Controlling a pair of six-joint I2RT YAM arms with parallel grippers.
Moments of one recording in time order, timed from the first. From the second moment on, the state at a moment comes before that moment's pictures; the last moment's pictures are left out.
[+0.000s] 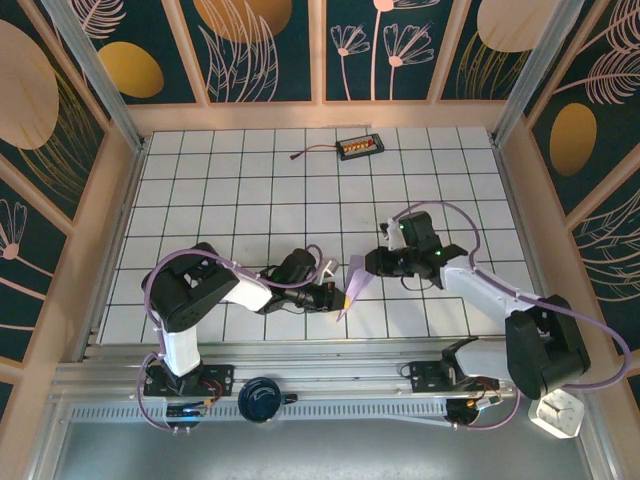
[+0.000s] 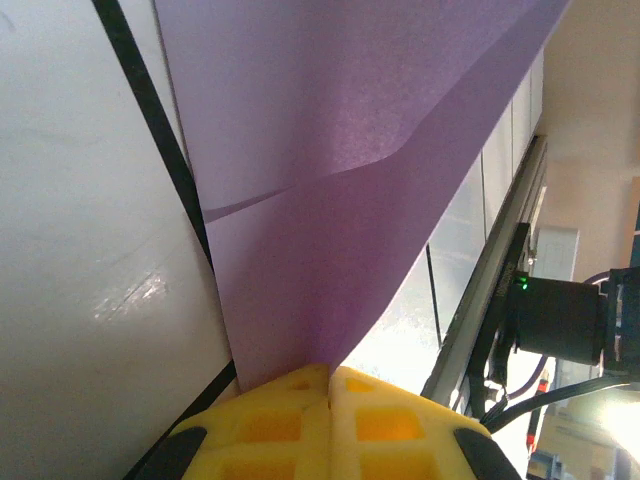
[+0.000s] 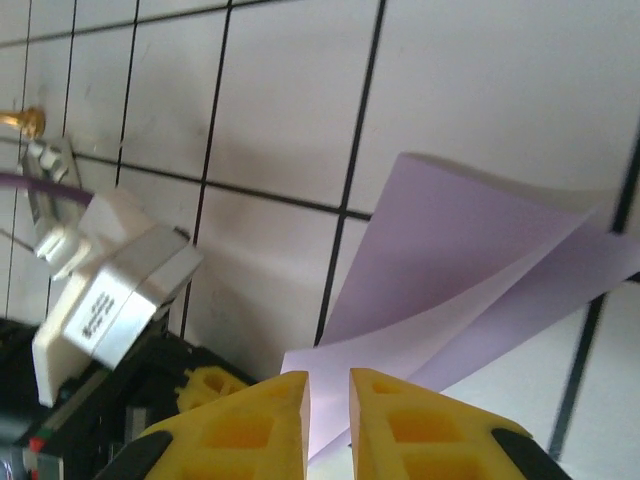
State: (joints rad) left arm -0.88 1.87 0.63 0.54 0.64 -0.94; right arm 0.46 1.25 0.63 -0.30 -0.45 0.44
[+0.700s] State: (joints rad) left arm -0.87 1.88 0.63 0.56 0.65 -0.97; right arm 0.54 1.43 0.59 -0.12 -0.44 0.45
